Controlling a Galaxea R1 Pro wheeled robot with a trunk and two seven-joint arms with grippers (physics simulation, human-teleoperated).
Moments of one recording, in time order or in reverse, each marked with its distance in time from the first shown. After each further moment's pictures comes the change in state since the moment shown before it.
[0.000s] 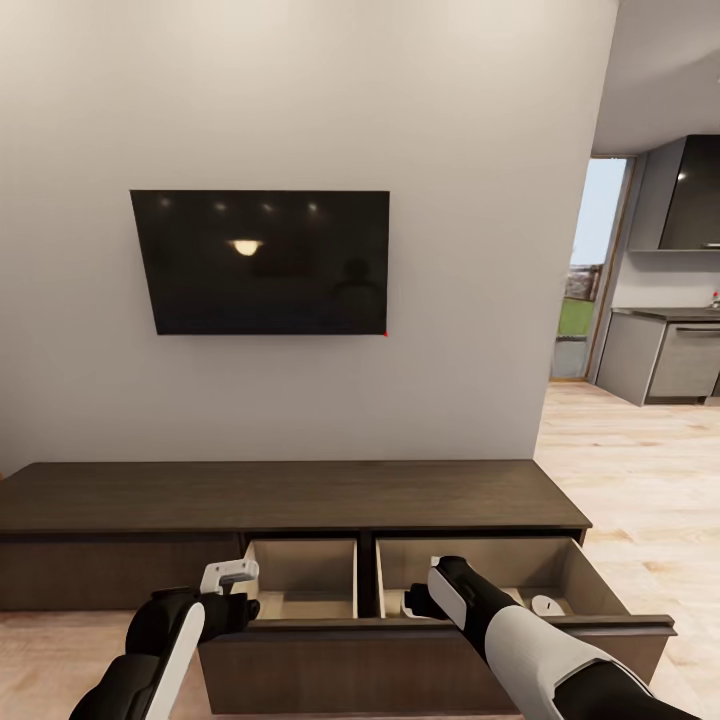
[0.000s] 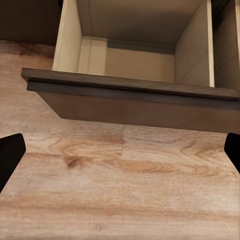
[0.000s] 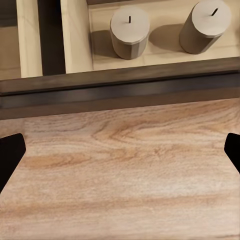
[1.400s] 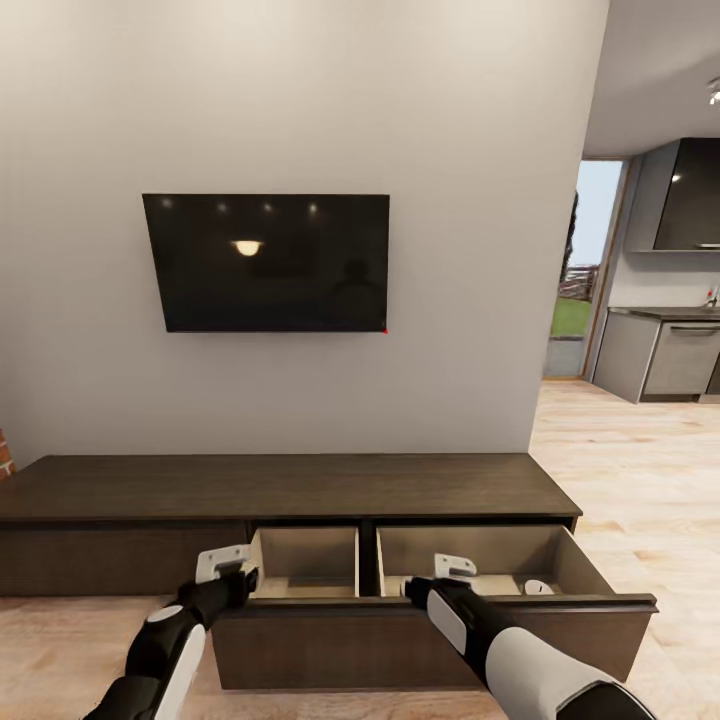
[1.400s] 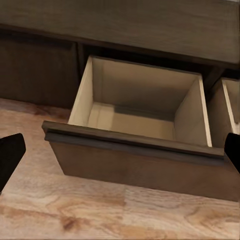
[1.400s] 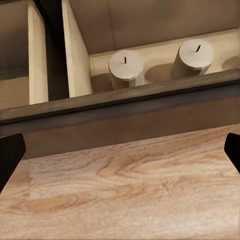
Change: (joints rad) left arm 0.041 0.001 -0.009 0.038 -0.011 -0.426 0.006; right arm 0.051 0.007 0.007 0.008 0.010 -0.319 0.000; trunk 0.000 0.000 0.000
